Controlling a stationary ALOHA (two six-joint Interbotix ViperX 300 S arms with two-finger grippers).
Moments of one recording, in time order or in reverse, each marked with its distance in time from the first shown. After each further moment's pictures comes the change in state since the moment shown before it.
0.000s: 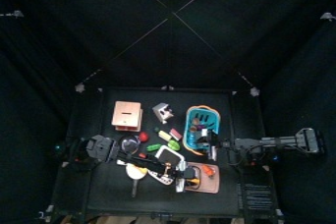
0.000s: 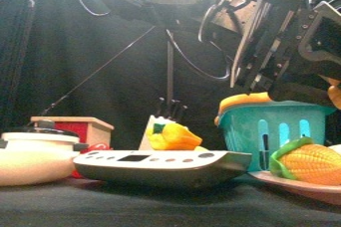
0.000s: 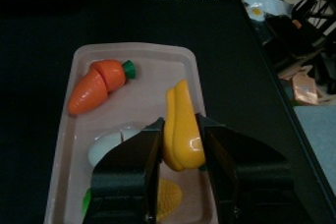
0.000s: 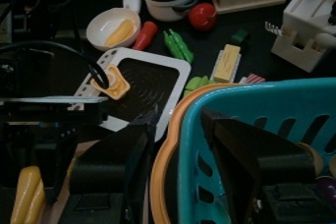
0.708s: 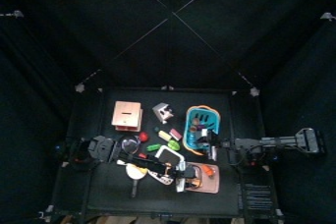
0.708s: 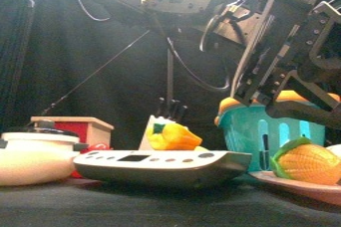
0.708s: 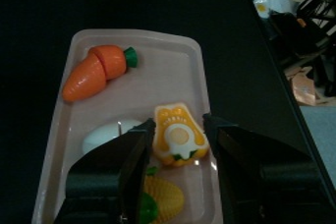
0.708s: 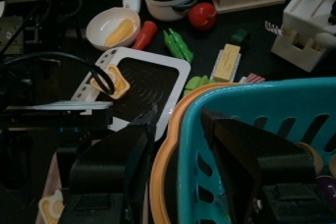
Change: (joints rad) left arm 0.003 0.025 -0.005 -0.049 0.000 -0.002; right arm 0.000 0.000 0.000 -0.002 0.000 0.000
